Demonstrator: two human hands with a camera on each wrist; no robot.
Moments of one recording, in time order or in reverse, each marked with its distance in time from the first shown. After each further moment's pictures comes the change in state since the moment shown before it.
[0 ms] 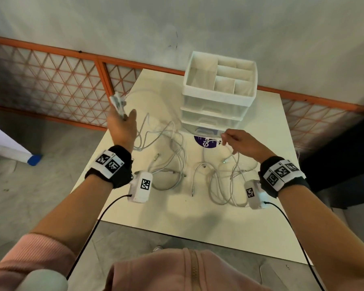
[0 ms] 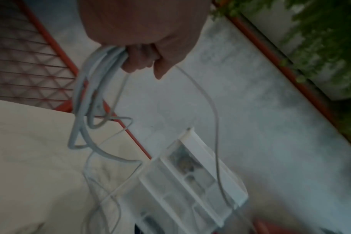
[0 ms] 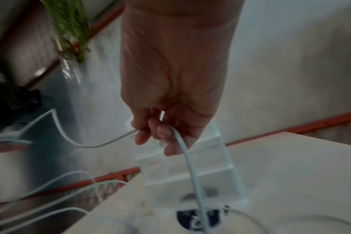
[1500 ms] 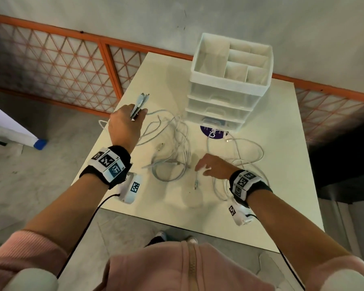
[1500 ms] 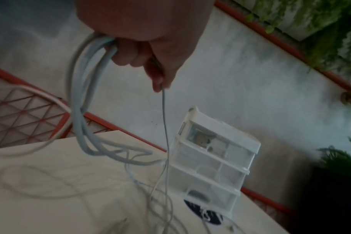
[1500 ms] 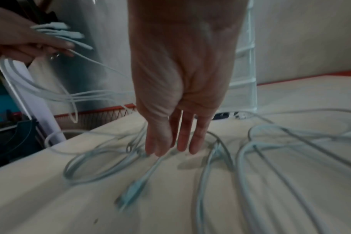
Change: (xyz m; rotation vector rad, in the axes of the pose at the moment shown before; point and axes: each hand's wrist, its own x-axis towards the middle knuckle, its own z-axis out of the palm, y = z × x) left_hand -0.003 -0.026 -0.015 0.531 -0.129 0.308; right_hand 0.020 0.034 0.115 -0.224 -0.400 -0.054
